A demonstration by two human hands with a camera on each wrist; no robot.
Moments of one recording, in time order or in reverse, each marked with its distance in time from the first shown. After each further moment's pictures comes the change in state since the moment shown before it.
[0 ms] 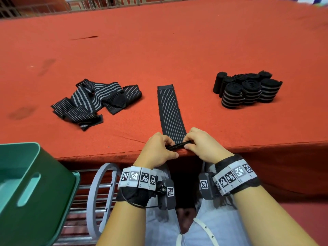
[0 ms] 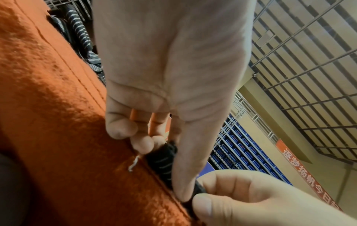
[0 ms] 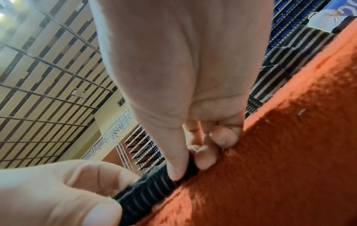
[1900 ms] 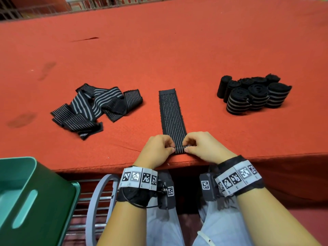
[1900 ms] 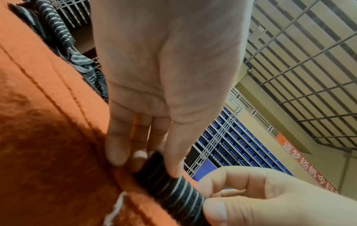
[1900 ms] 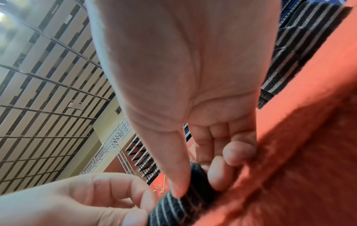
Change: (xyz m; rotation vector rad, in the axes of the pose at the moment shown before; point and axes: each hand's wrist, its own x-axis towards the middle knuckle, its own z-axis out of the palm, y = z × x) left_hand 0.037 -0.002 -0.016 0.023 -0.012 0.027; right_hand 0.030 0.007 -0.015 0.163 -0.027 0.036
